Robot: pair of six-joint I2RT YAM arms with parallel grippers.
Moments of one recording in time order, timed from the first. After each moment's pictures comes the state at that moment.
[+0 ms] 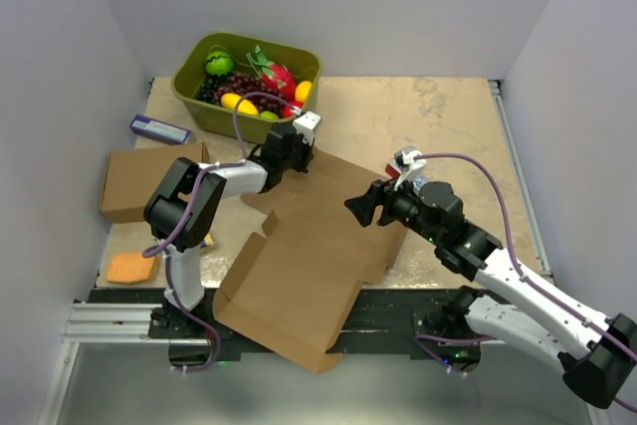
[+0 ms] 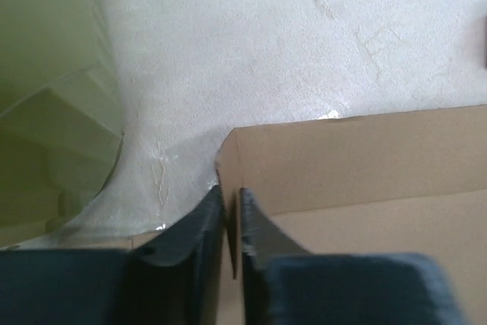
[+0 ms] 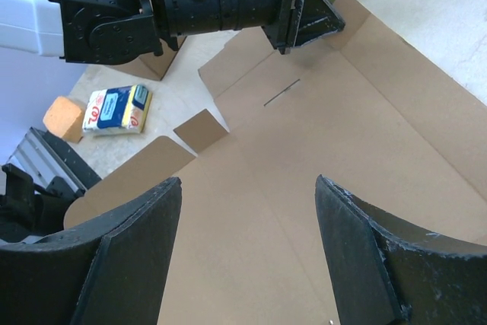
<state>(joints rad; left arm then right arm) -0.51 1.94 1.10 0.33 0.07 -0.03 0.73 0.81 0.63 -0.06 -0.02 0.46</state>
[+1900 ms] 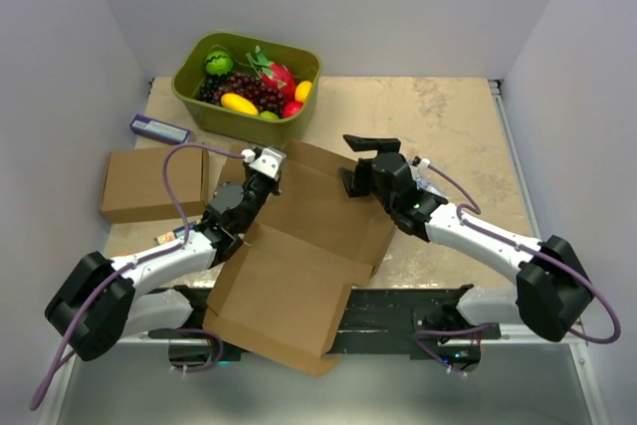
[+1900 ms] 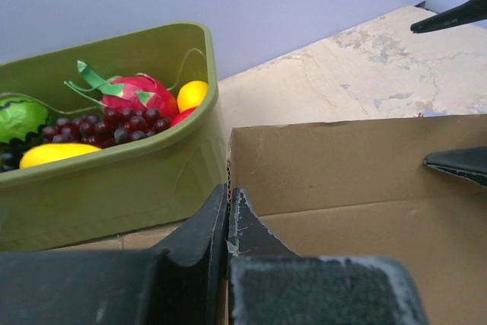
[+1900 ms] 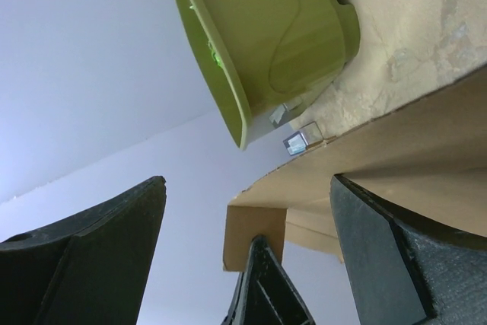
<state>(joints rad) -0.68 1.17 0.46 0.81 -0.24 0.19 0.72 1.29 0.78 0.12 0.40 1.95</state>
